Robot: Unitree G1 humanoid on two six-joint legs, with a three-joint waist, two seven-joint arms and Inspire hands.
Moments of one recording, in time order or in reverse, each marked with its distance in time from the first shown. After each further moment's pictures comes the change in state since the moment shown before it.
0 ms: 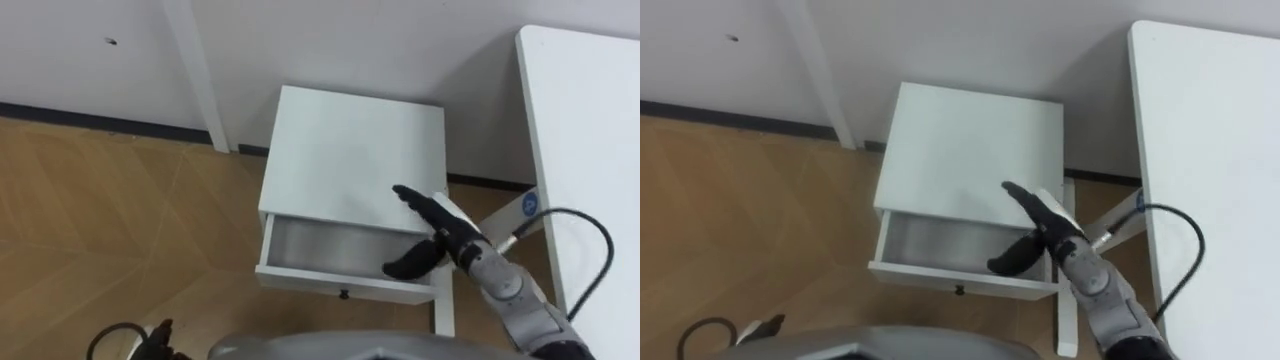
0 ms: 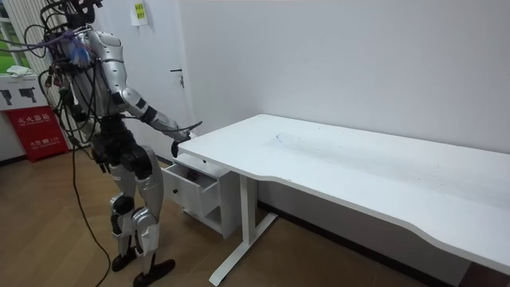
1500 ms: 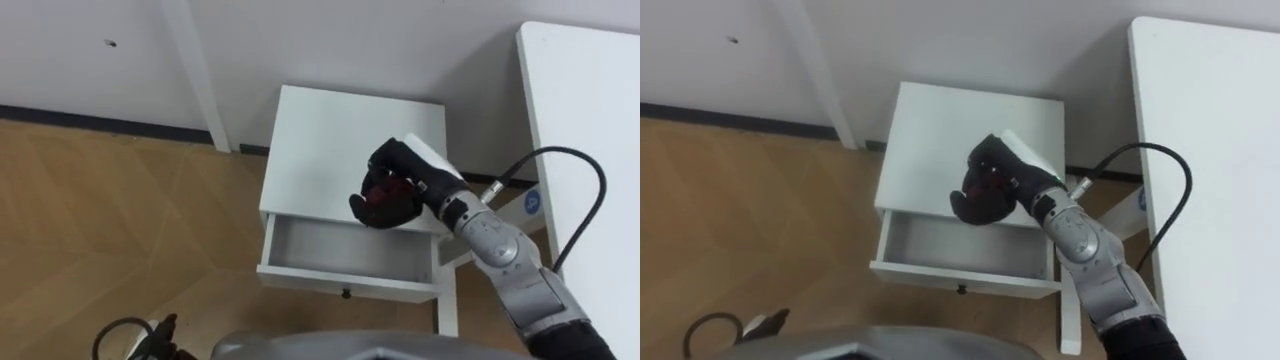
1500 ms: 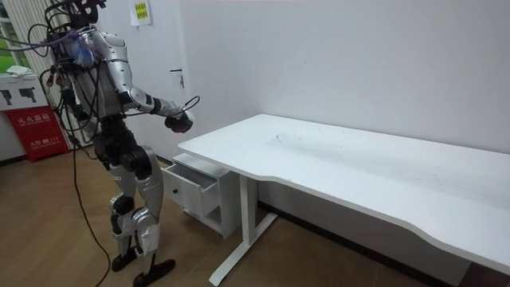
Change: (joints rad) left arm -0.049 0.024 -0.092 -0.005 0.001 -0.002 -0.025; right arm -0.027 -0.055 0.174 -0.541 -0.091 0.001 0.146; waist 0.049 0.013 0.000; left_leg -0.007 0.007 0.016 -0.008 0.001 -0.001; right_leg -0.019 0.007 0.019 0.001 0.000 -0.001
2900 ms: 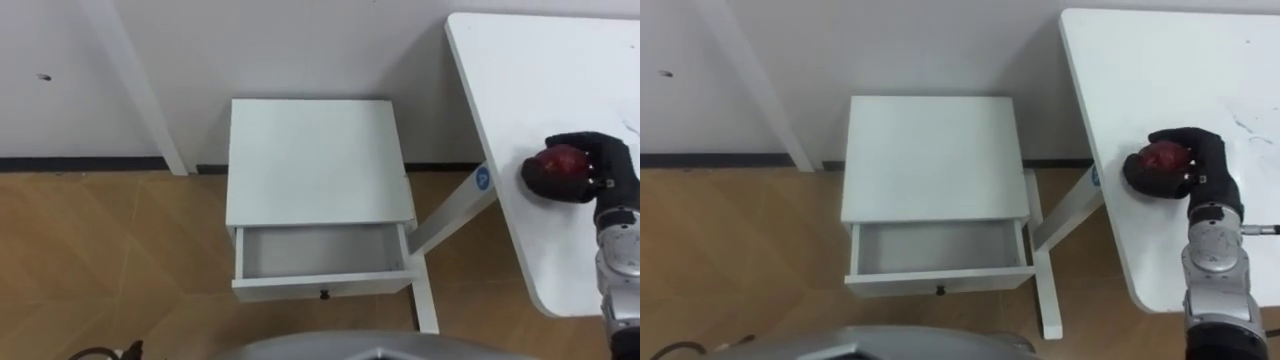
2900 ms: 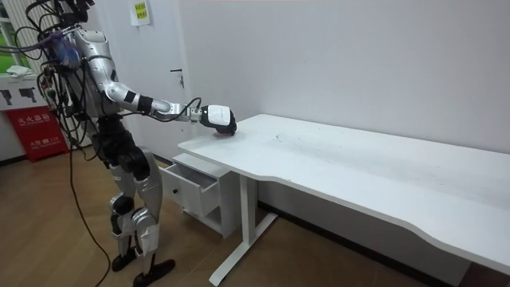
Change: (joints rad) left arm 0.116 0.017 0.166 -0.062 -0.022 0.011 0.009; right arm -0.021 -0.087 -0.542 0.378 0.230 -0.058 -0.310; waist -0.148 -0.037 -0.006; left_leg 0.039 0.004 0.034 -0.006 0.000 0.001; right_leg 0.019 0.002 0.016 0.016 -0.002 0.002
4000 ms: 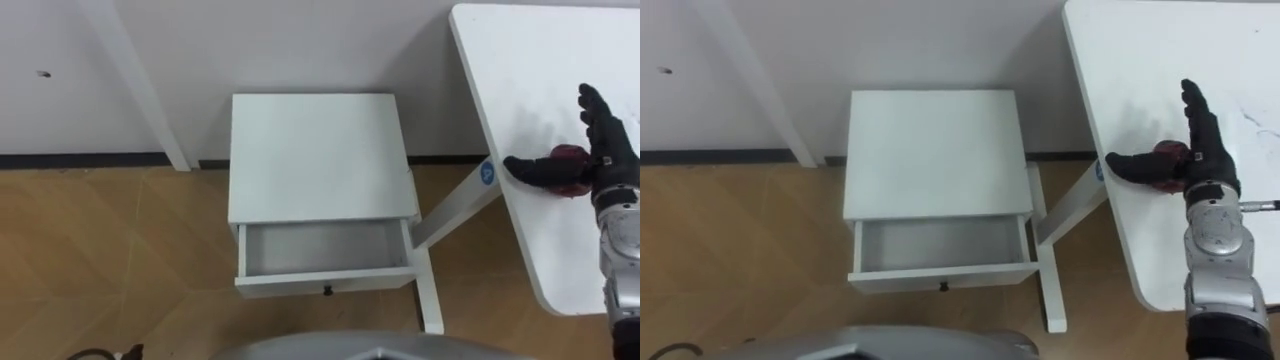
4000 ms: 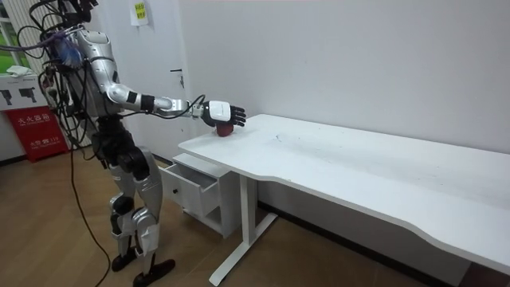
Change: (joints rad) left arm 0.005 -0.002 0.027 0.000 0.000 0.010 -0.039; right arm -0.010 -0.001 -0.008 -0.140 0.038 0.056 0.084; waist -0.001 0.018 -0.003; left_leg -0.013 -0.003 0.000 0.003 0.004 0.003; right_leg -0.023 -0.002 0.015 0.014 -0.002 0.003
